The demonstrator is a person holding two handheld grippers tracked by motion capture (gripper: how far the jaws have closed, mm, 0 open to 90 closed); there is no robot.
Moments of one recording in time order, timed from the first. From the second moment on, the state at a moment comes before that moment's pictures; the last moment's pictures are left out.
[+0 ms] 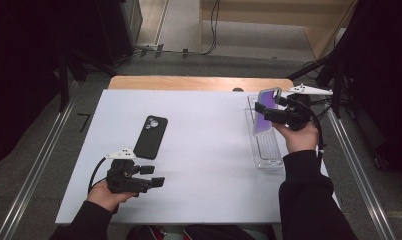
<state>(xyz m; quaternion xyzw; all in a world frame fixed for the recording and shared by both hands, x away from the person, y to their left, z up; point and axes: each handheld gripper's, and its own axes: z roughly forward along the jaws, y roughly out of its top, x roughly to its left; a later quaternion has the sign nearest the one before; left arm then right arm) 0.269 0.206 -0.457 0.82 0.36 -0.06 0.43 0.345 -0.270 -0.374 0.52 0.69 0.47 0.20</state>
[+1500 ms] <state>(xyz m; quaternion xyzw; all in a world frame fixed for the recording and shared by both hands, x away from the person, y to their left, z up) 0.273 0.205 -0.458 0.82 0.37 -0.06 0.44 0.467 -0.274 -0.441 0.62 0.61 0.40 0.29</state>
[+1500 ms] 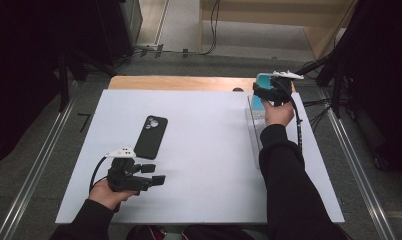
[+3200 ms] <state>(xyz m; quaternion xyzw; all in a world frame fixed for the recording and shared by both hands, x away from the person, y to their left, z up) 0.275 0.202 -0.459 0.82 0.37 -0.07 0.44 0.481 -0.270 -0.464 0.62 0.63 0.38 0.26</state>
